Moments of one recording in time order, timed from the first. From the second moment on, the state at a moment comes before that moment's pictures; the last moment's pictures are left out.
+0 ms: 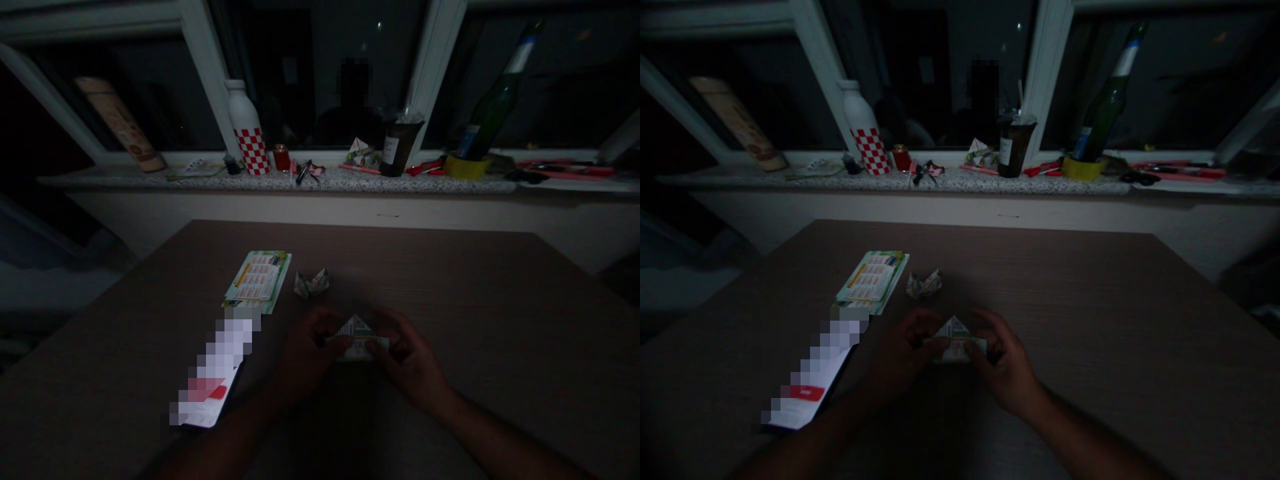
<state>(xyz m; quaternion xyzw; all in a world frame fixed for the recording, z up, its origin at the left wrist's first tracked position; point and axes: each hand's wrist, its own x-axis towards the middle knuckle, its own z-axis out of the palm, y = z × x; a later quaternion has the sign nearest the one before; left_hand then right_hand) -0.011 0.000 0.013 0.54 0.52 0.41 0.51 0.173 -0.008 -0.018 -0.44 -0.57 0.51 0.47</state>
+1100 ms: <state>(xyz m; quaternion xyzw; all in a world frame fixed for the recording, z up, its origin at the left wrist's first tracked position) -0.014 0.002 0.001 0.51 0.45 0.43 0.59 0.174 -0.003 -0.022 -0.45 -0.49 0.51 0.54</state>
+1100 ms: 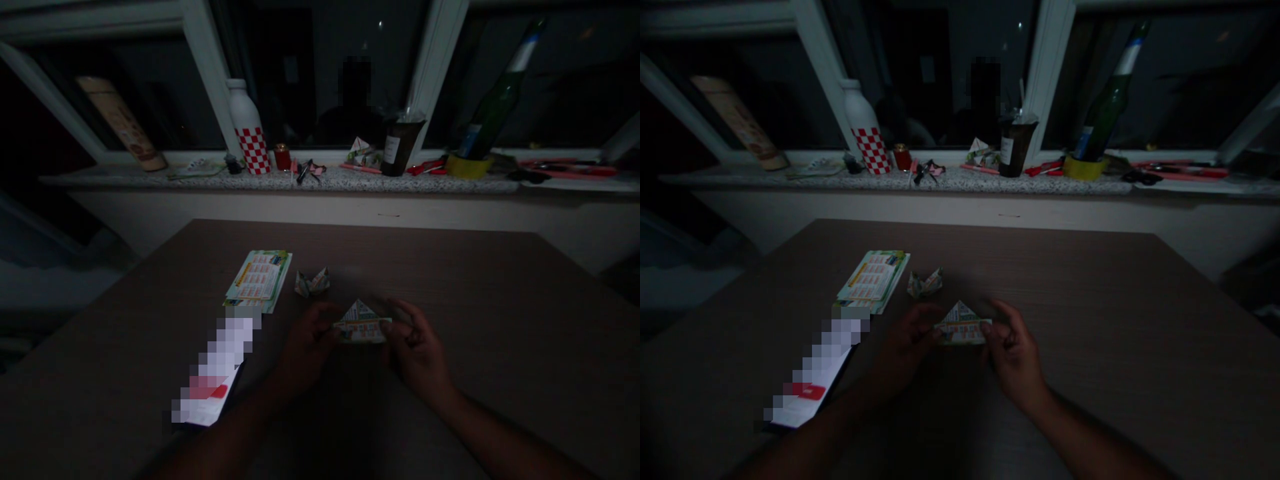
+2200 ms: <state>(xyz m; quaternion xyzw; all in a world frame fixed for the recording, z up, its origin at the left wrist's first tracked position) -0.013 0.001 0.010 0.50 0.53 0.39 0.56 0.179 0.003 -0.022 -0.47 -0.64 0.32 0.52</state>
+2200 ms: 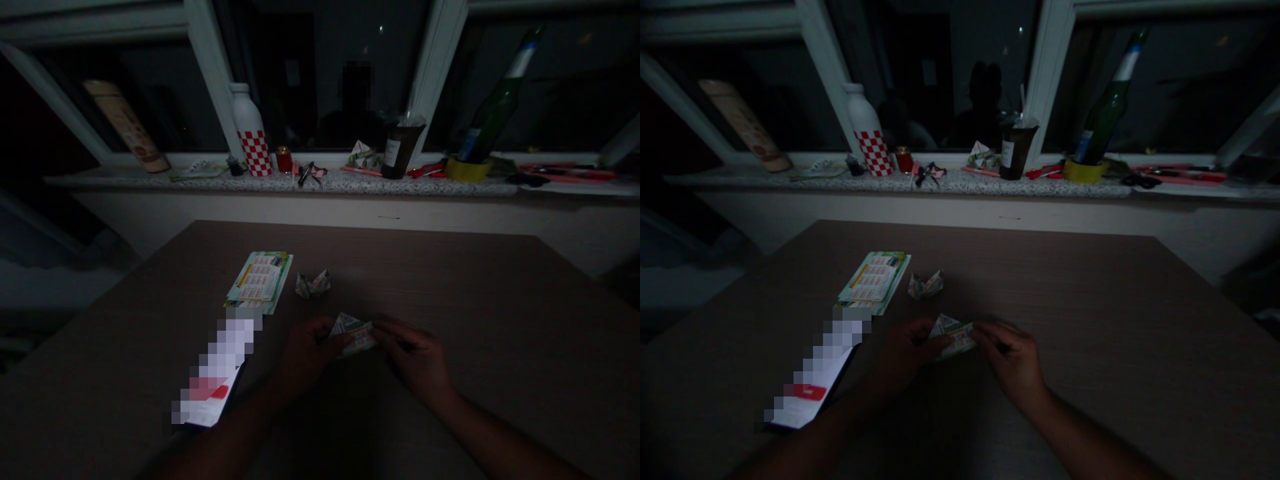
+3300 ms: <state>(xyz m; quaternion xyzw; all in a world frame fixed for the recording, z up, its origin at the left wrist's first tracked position) -0.012 -0.003 0.013 0.56 0.52 0.35 0.54 0.178 -0.004 -0.013 -0.46 -0.72 0.32 0.41</state>
